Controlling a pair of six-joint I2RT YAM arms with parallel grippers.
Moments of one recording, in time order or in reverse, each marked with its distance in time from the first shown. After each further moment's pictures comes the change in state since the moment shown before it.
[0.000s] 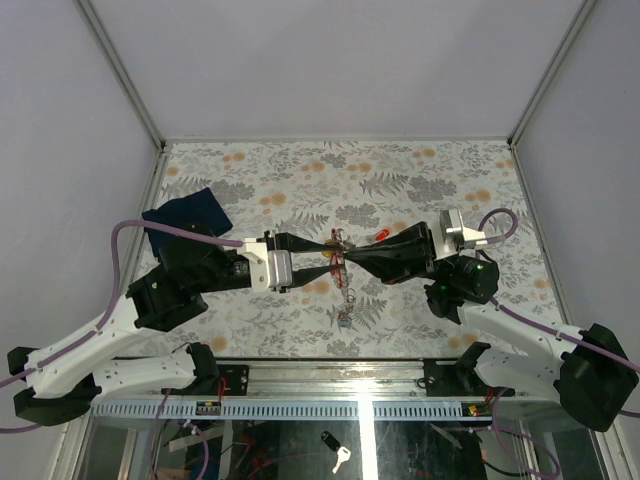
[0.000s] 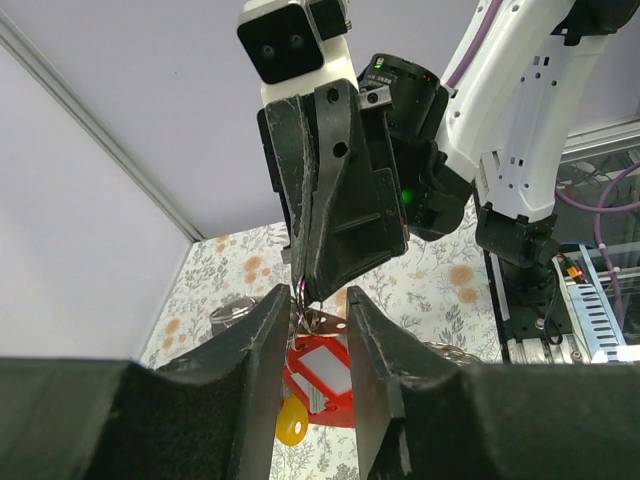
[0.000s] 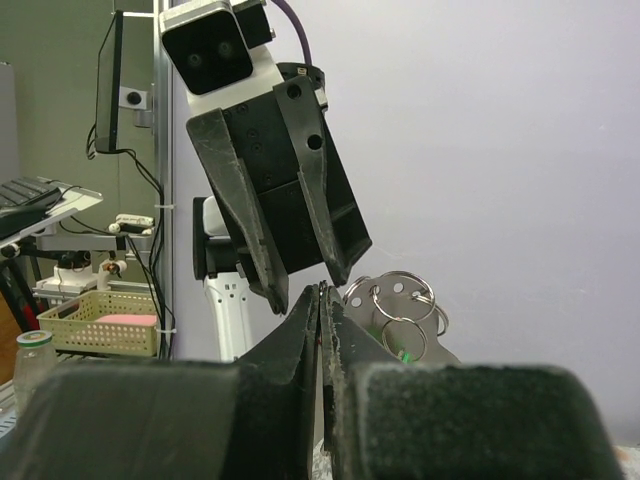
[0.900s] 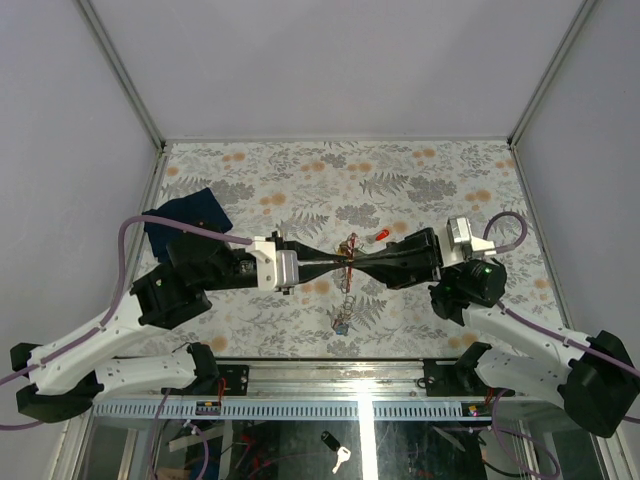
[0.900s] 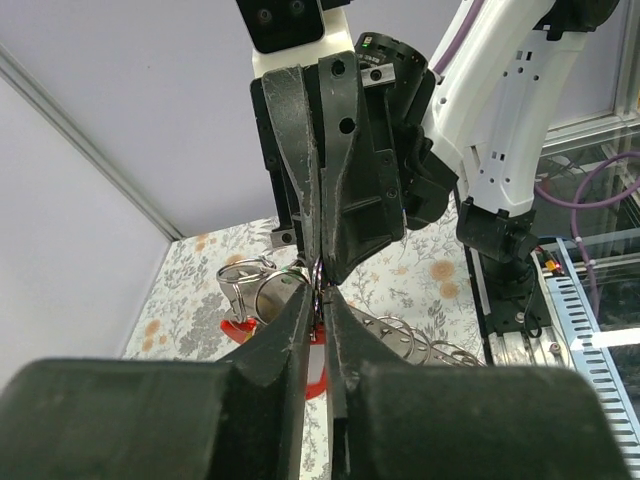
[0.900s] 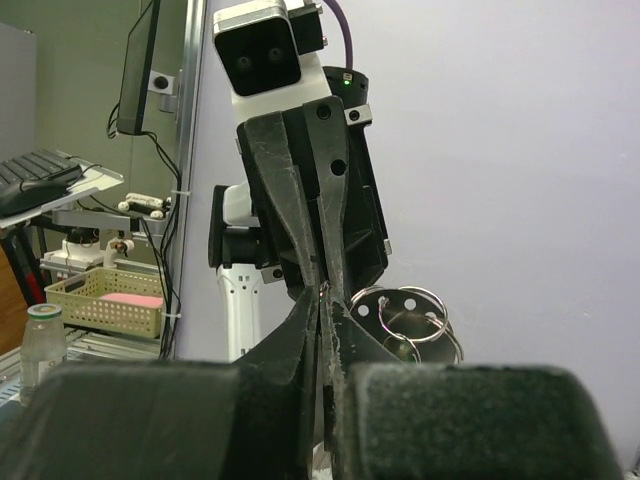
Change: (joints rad) left arm -0.001 0.029 0.019 -0.025 0.022 0.000; right arm -0.001 -0.040 0.008 -0.005 -0.061 -0.018
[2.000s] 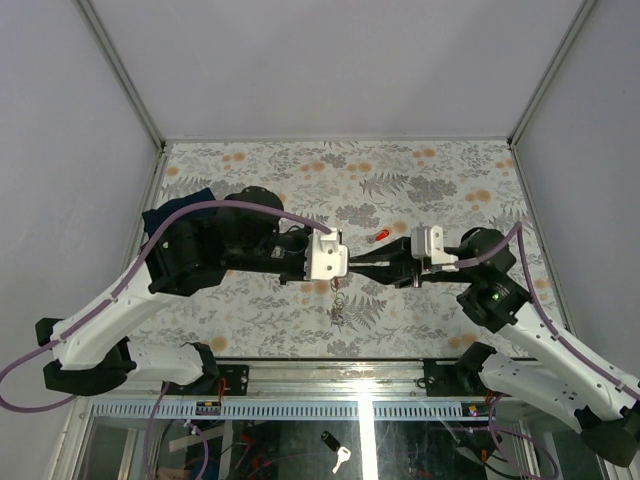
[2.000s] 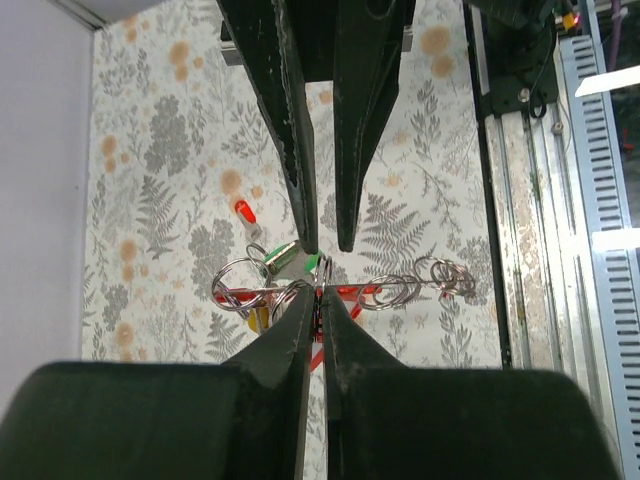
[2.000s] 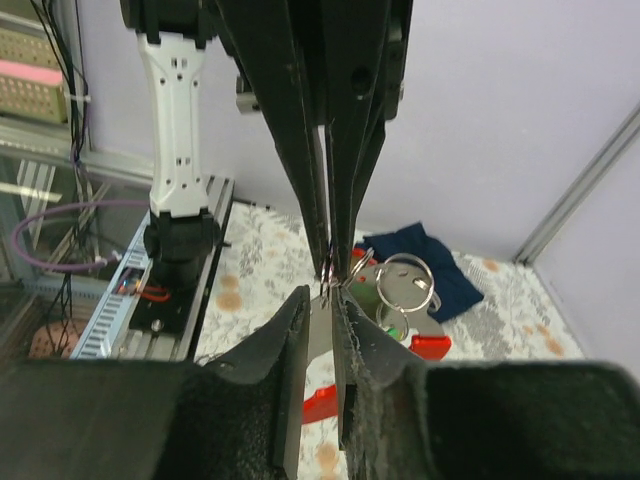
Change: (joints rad) left arm -0.001 0.294 0.498 -0.787 -0.117 0.227; right arm -0.001 -0.233 0.215 -1.157 -0.084 -0.701
